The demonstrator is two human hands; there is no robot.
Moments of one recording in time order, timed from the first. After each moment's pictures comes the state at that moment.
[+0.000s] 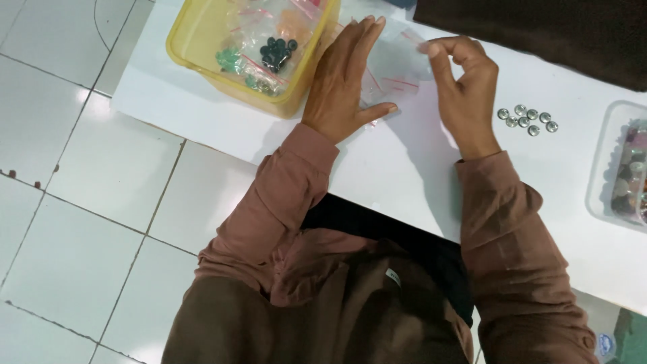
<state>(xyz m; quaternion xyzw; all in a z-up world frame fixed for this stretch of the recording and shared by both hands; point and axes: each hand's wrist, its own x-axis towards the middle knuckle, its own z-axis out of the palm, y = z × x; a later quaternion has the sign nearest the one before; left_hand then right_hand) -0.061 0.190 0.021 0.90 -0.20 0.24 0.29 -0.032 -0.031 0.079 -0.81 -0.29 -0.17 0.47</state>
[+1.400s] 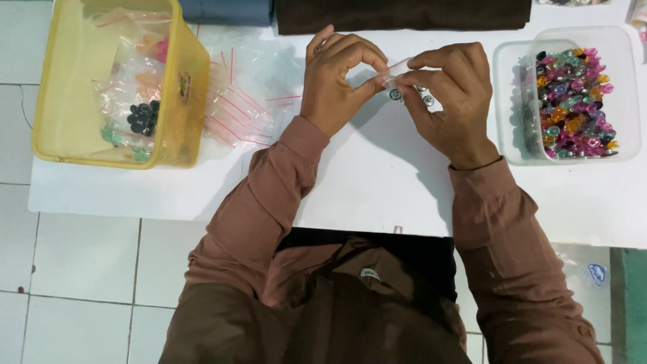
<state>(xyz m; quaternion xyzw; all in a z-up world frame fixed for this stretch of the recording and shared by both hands) -0.018 0.033 0.067 0.80 -0.30 0.21 0.47 -0.063 -0.166 0.087 -0.80 -0.36 -0.41 0.26</state>
